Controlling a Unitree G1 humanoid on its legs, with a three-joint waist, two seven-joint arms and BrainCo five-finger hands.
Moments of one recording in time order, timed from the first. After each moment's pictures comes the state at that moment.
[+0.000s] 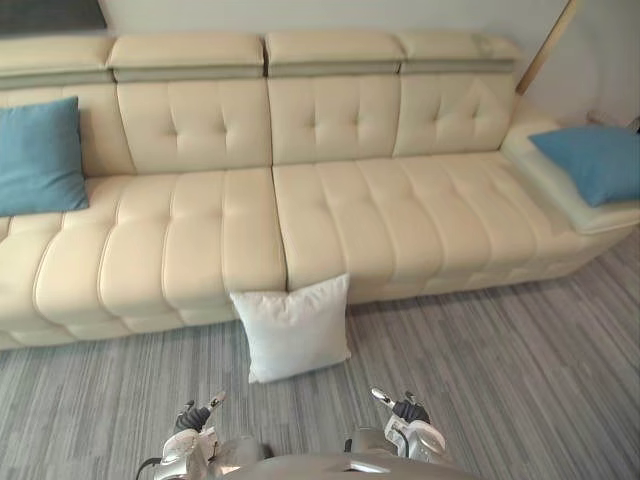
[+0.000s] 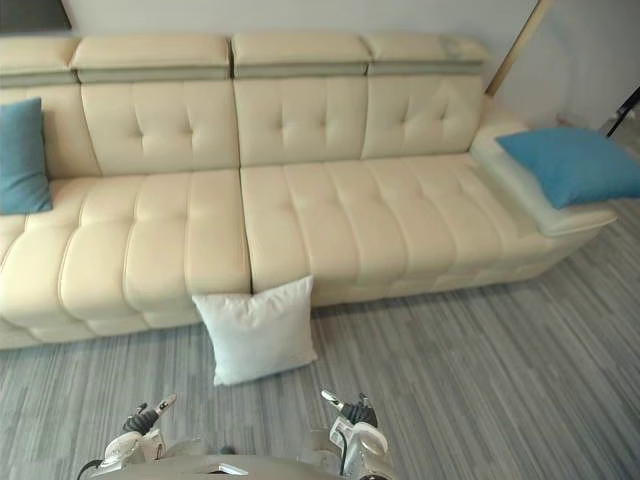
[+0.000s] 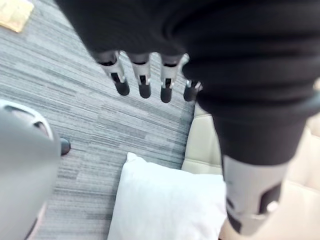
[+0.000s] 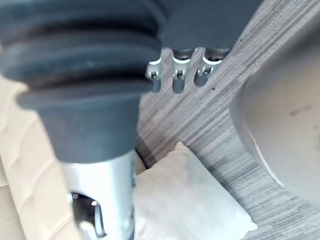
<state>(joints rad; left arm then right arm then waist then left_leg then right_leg) 0.07 0.02 0.27 1.00 -0.17 -0.01 0.13 0.05 0.06 -0.32 0.88 0.17 -0.03 -0.13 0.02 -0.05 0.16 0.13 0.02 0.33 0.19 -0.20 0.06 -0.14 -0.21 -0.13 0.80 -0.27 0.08</state>
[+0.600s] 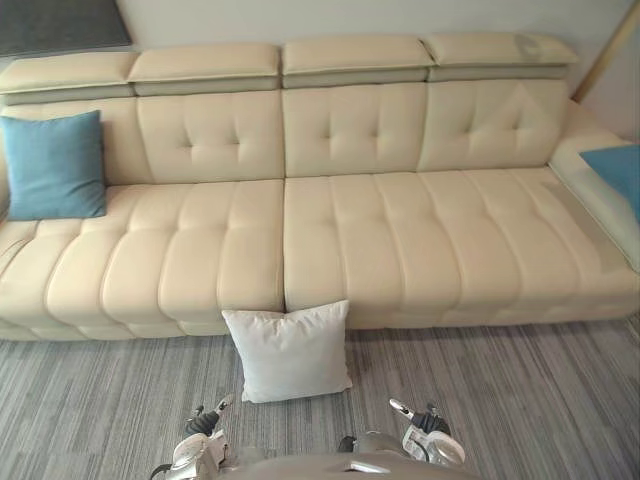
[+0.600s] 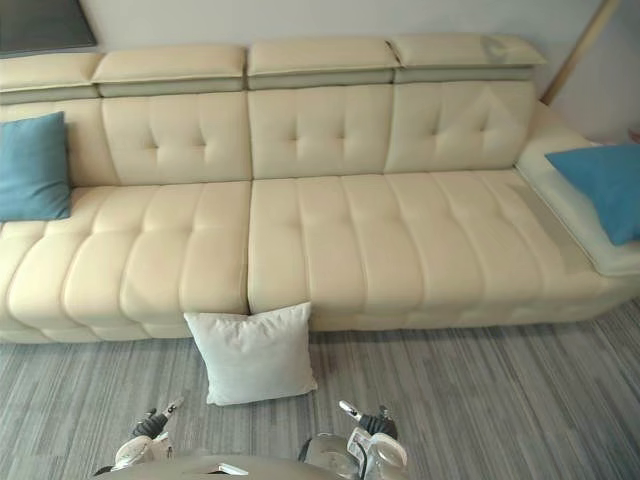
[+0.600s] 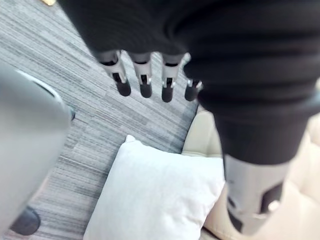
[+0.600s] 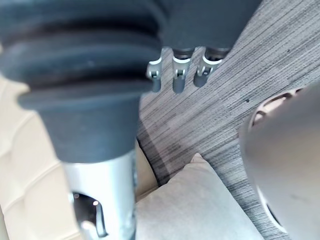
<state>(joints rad) 0.07 -0.04 0.33 0.98 -0.15 -0.01 0.12 0.08 0.02 -0.36 0.88 0.16 -0.03 -0.13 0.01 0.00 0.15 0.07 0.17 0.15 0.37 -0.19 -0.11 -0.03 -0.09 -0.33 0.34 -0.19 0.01</state>
